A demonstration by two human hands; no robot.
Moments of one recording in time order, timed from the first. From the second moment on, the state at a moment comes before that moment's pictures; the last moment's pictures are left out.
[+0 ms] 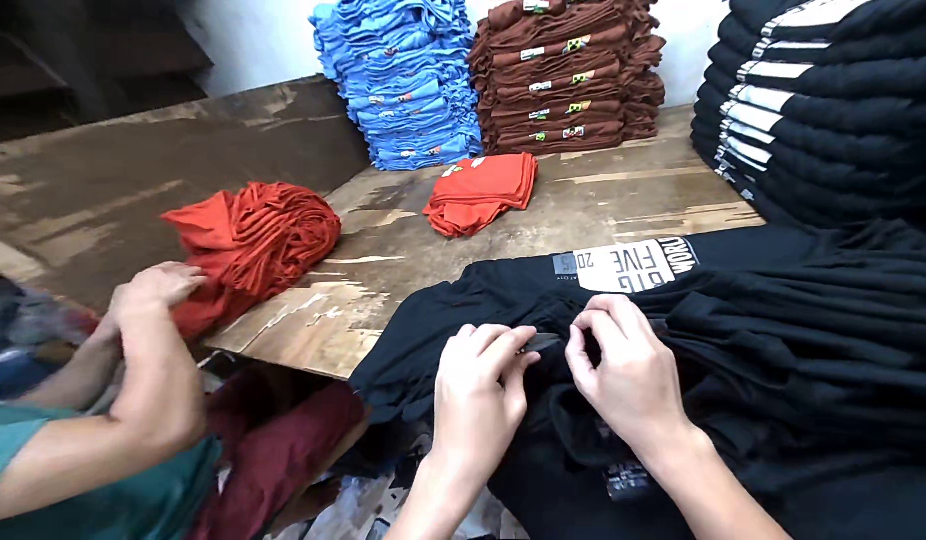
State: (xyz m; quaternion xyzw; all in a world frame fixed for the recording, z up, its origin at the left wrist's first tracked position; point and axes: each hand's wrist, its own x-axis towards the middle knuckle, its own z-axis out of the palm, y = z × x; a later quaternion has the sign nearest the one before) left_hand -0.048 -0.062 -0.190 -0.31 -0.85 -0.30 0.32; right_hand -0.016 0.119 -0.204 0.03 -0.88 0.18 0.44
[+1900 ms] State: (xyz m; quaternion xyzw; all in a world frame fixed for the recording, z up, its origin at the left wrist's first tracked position) left_hand 0.012 -0.132 -0.246 -0.46 -0.78 -0.27 0.33; right_hand 0.109 0.087 -0.281 0.25 -0.80 0.31 0.45
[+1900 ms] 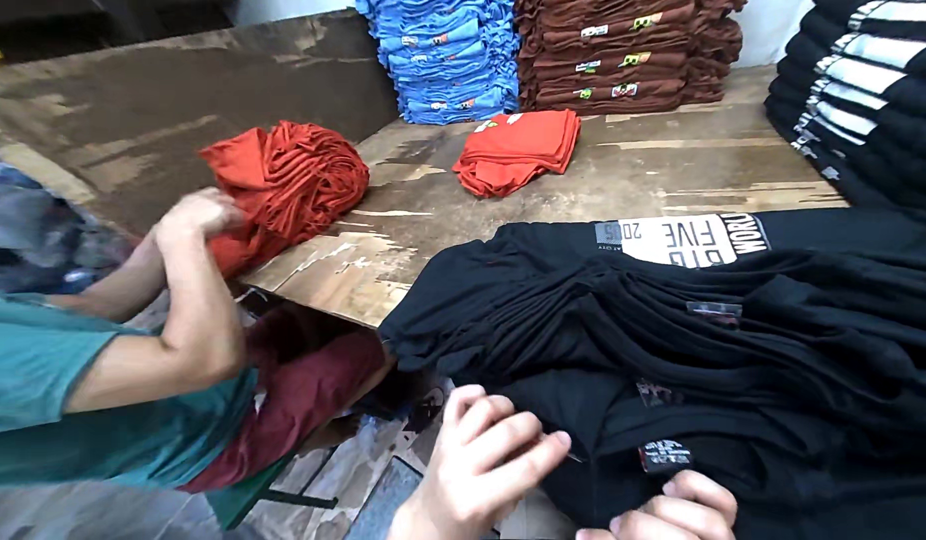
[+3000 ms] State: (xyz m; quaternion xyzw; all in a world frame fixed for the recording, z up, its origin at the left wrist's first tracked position) left_hand 0.025 -0.092 -0.199 -0.28 -0.90 -0.28 0.19; right_hand 0.076 0.052 -0.248 -0.09 -0.68 0.64 0.34
